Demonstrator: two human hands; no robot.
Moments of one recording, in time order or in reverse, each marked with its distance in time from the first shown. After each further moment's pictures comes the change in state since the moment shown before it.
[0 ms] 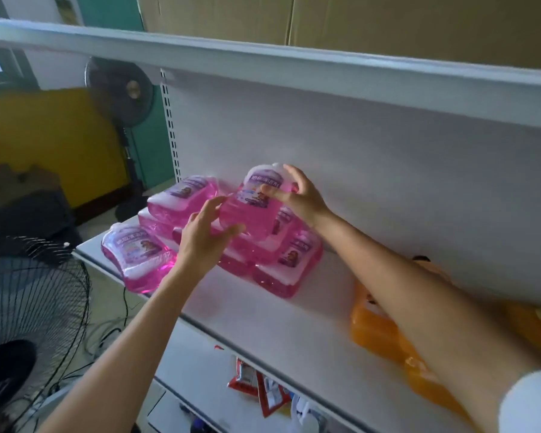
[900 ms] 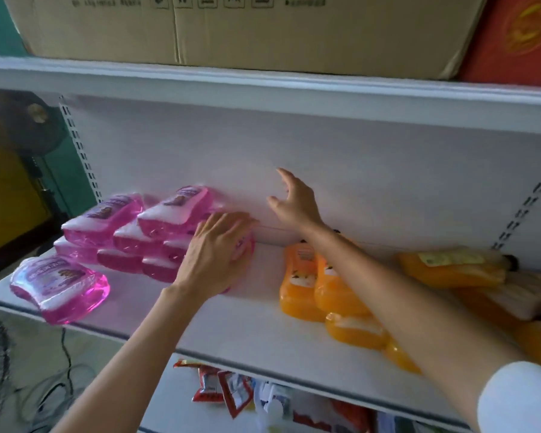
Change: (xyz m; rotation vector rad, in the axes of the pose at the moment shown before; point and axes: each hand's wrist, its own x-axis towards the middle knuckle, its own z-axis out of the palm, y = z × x) left_hand -0.041 0.086 0.051 0.327 -0.247 0.664; right_hand -0.063 0.032 -0.083 -0.348 0.375 -0.040
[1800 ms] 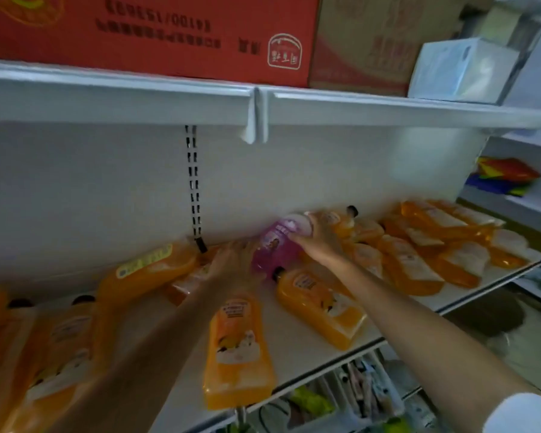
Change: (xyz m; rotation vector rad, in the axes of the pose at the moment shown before) left_hand 0.125 0.411 0.267 -0.218 -0.553 0.279; right_hand -0.211 0.330 -0.385 -0.242 0.345 0.656
